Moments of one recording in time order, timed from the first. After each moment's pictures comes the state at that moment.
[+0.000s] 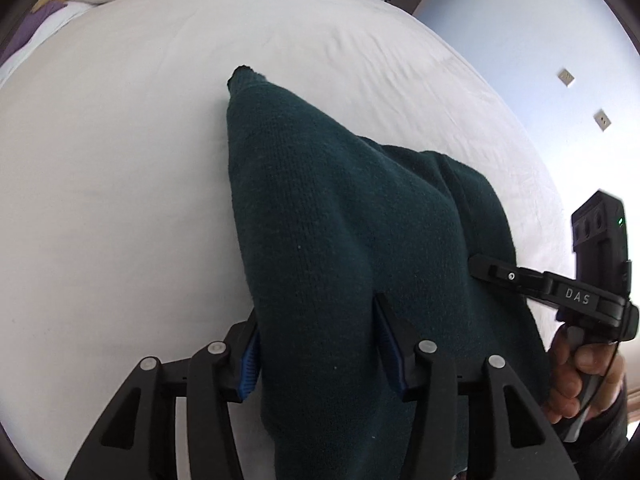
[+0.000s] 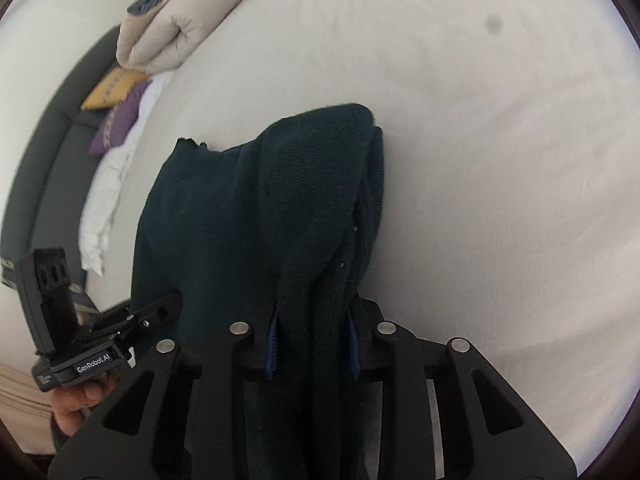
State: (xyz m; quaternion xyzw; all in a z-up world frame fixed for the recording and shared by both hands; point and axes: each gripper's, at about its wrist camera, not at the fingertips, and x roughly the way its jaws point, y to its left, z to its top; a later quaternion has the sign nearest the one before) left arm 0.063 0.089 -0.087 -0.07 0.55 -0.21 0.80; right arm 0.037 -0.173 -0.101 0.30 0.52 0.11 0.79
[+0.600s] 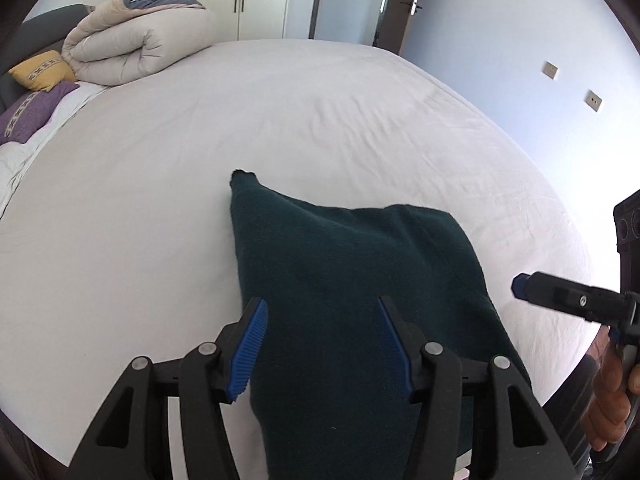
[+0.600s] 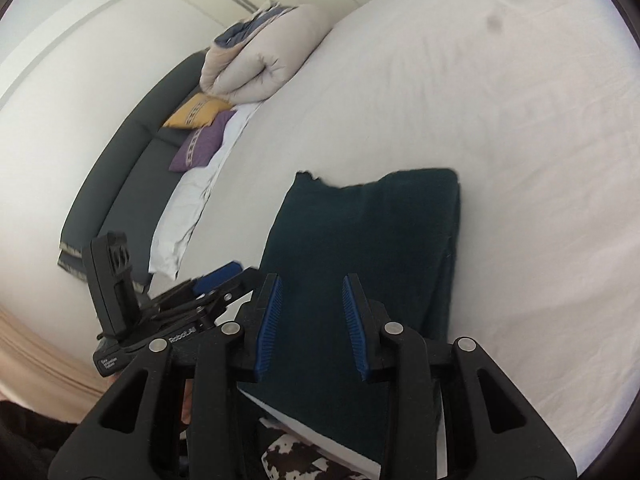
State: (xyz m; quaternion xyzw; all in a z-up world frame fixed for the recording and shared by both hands) left arm 0.025 0.072 -0.021 0.02 0.46 -0.19 0.87; right arm -0.007 -0.164 -0.012 0.29 0.44 0.21 0.82
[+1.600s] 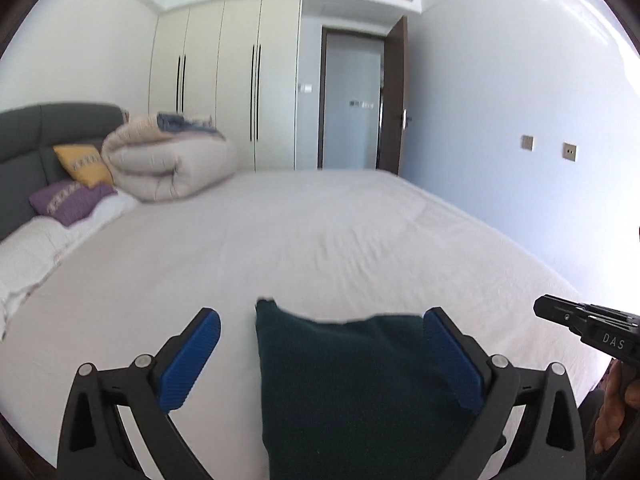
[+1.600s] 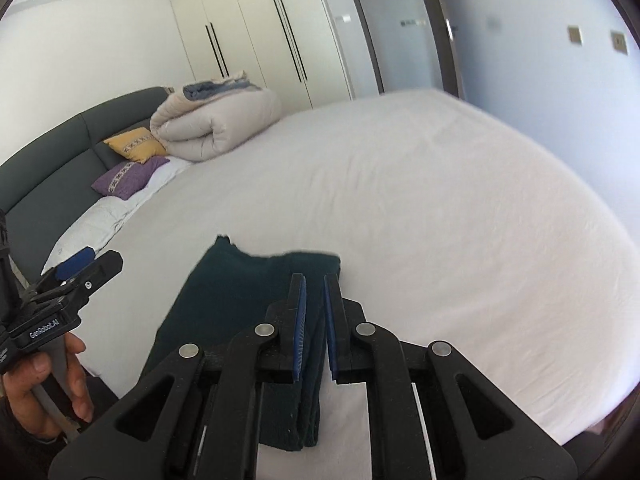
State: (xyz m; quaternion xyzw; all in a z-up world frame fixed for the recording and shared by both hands) left arm -0.061 0.064 0.065 0.02 0.19 -0.16 0.97; right arm -0.100 -0.165 0.044 0.11 0.28 0.01 0.95
